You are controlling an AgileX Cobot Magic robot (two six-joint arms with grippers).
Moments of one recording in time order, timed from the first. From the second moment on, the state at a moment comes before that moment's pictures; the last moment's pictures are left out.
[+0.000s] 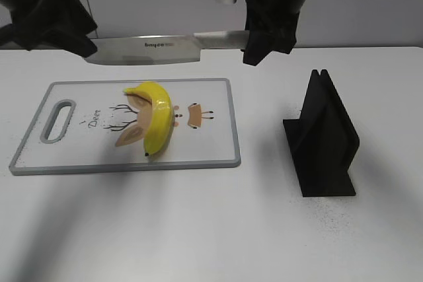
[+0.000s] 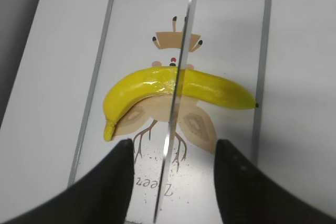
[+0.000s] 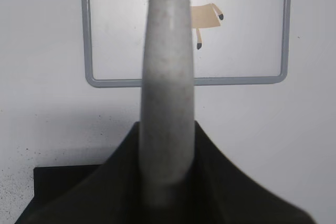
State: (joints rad) left arm -0.16 1.72 -1.45 -0.55 1.04 1.61; right arm 0.44 2.08 -1.92 0.24 1.22 -1.20
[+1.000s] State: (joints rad) left arm -0.18 1.91 -1.46 -0.51 0.89 1.63; right arm 0.44 2.21 -1.93 0.22 1.10 -1.22
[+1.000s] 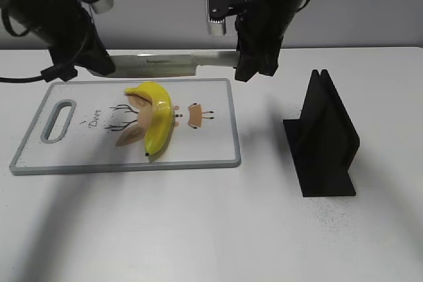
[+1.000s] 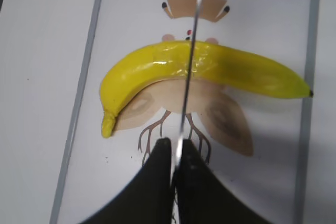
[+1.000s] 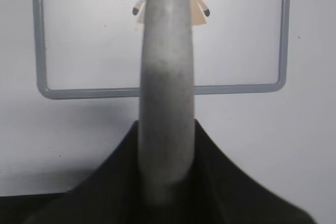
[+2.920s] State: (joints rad) left arm -0.18 1.83 -1.46 -0.67 0.82 1.61; right arm 0.43 2.27 -2.17 0.22 1.23 -1.16
